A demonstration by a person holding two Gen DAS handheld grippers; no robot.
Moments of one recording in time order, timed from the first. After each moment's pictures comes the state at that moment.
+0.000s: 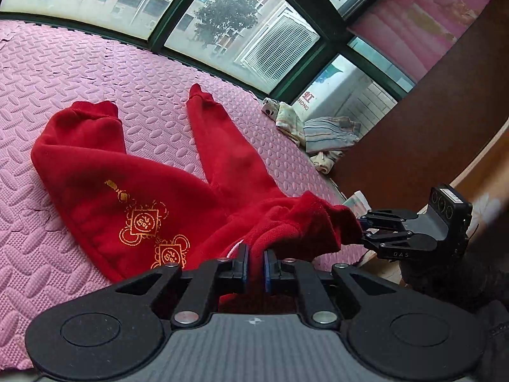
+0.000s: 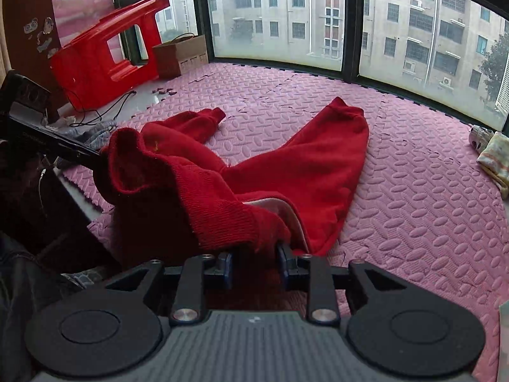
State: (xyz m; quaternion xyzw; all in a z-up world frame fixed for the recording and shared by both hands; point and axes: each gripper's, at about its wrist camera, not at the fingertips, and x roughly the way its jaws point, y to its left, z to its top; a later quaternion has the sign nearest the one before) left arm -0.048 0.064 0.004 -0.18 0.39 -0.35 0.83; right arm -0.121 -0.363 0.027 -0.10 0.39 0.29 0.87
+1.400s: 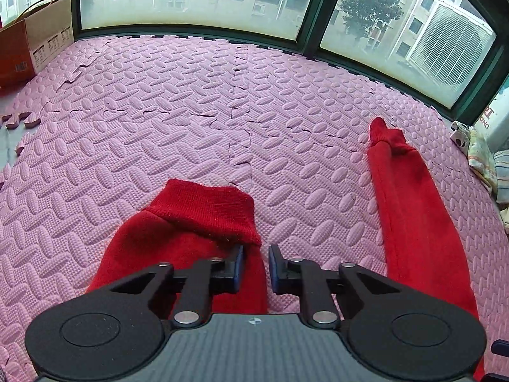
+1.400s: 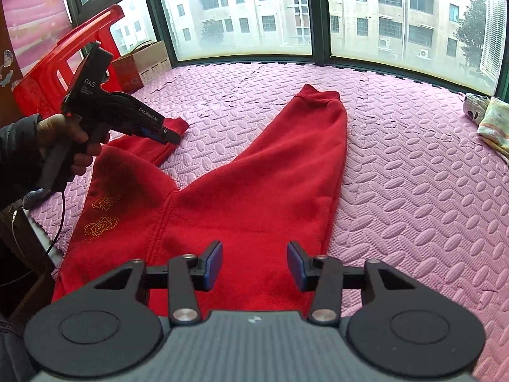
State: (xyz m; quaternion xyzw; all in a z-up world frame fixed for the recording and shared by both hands) left arm 0.157 0.024 -0.035 -0.11 0.46 -0.04 0.88; right arm -0.046 -0.358 -0.005 -0.03 0.41 0.25 0.88
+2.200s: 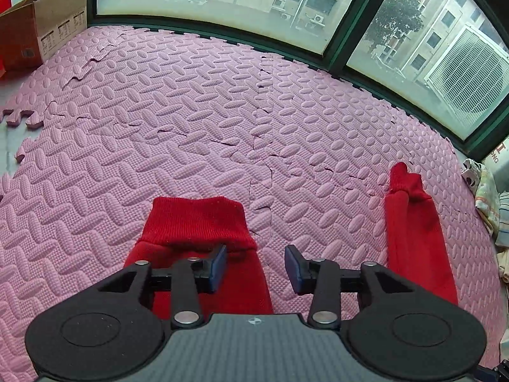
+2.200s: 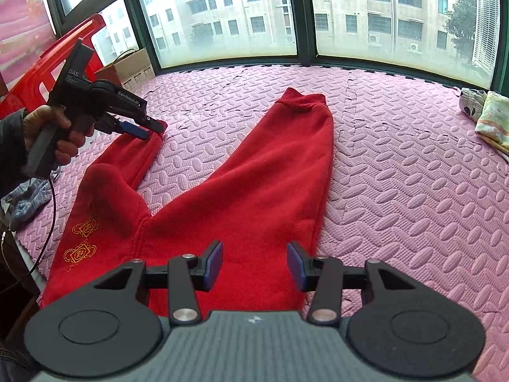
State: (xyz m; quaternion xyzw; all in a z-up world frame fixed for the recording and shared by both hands) left arm 0.201 0.042 -0.026 -0.14 0.48 -0.02 0.86; right arm -0.011 -0.362 -0.011 -0.01 0.41 0.23 0.88
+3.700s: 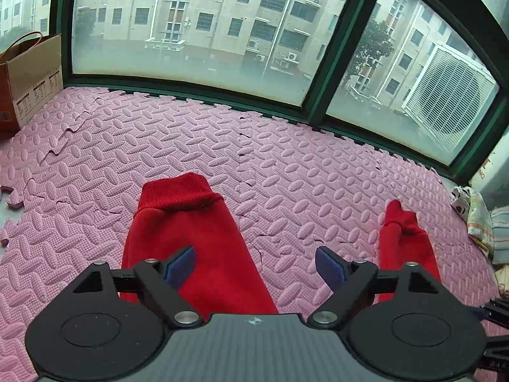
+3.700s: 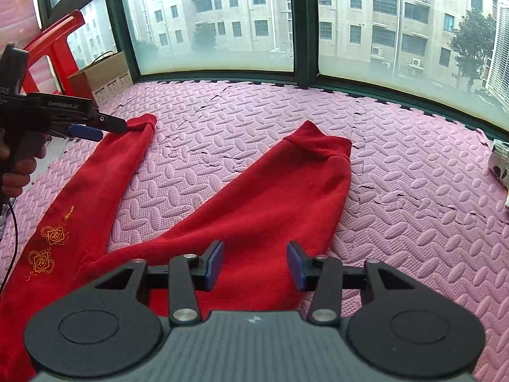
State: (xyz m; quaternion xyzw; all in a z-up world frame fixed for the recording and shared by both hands) left arm 0.227 0.047 -0.002 -0.11 0.40 -0.06 0.91; right arm 0.126 -0.327 -0.027 -0.06 0.40 0.23 0.88
